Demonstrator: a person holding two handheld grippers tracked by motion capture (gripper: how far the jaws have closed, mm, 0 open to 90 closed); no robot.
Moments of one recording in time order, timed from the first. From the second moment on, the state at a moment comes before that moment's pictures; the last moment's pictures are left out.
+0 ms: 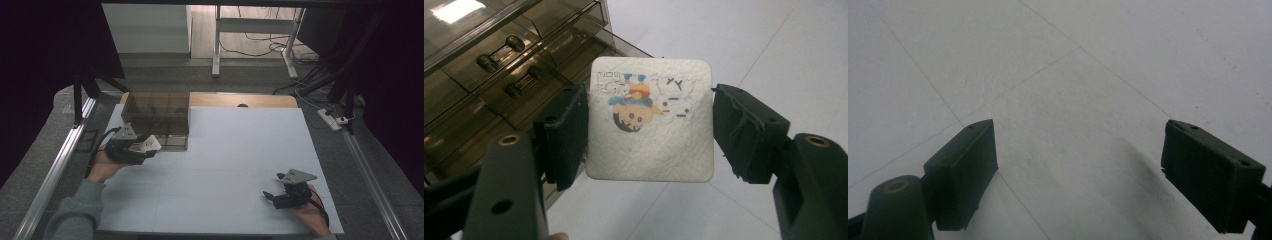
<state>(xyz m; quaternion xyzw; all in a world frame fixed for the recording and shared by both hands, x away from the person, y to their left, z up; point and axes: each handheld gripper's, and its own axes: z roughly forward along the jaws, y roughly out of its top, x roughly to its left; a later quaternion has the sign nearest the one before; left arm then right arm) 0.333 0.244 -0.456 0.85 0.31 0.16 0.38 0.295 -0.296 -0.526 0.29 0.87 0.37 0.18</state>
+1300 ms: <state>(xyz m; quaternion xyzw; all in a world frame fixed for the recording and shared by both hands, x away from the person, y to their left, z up) 0.344 0.232 -0.463 0.85 0.32 0.17 0.37 0.296 -0.295 -0.529 0.29 0.87 0.36 0.17</state>
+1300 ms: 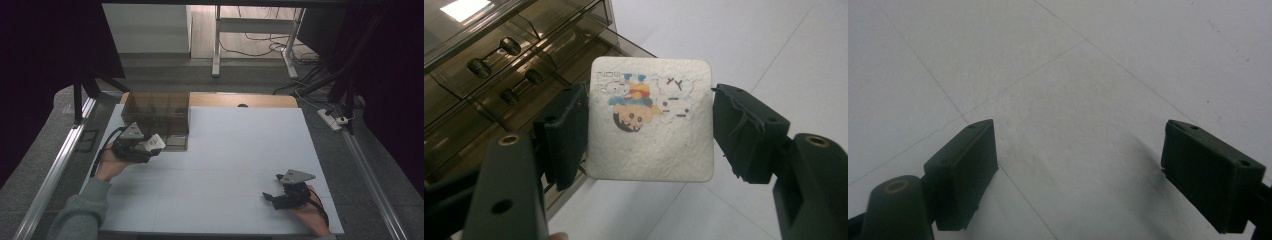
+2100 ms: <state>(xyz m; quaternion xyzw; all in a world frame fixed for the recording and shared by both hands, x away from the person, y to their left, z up) 0.364 0.231 -0.471 0.85 0.34 0.17 0.37 0.295 -0.296 -0.526 0.29 0.87 0.37 0.17</state>
